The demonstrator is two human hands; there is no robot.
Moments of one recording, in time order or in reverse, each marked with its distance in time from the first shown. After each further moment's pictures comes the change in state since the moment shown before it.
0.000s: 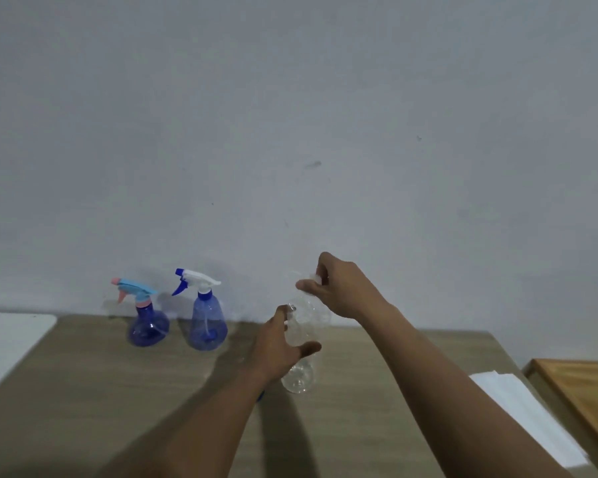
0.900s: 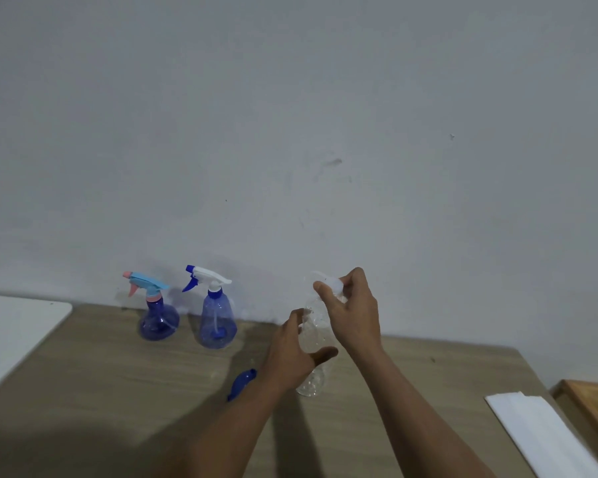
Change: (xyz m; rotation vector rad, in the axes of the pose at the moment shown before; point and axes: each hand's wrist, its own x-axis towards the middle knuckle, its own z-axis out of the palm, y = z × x) left_hand 0.011 -0.010 0.020 -0.090 0.063 0.008; right_hand -0.006 0.011 0.056 0.527 0.379 0.125
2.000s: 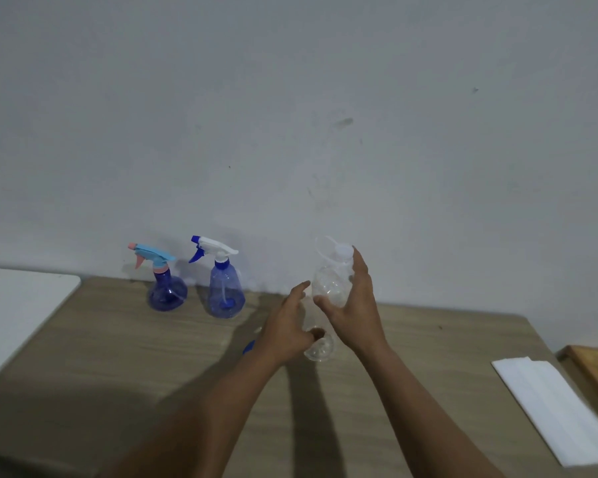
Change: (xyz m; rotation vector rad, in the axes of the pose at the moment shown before) left_hand -0.006 -0.017 -0.017 0.200 -0.016 0.026; right_hand -0.029 0.051 0.017 -0.006 -0.138 -0.050
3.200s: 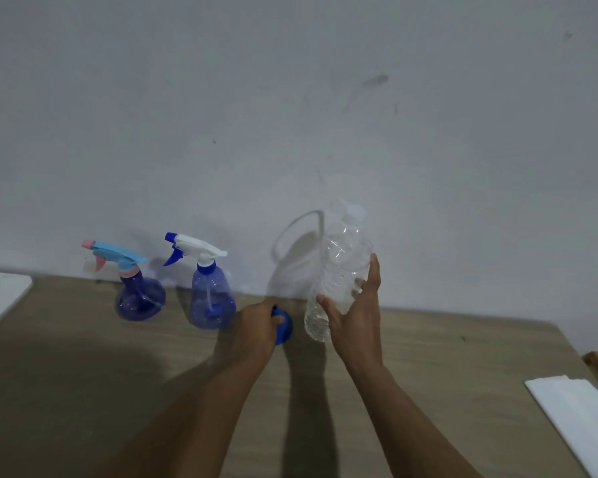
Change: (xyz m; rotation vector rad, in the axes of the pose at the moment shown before) left_hand 0.075 -0.089 -0.002 0.353 0.086 -0.194; right_hand 0.043 0.055 0.056 0.025 0.166 0.142
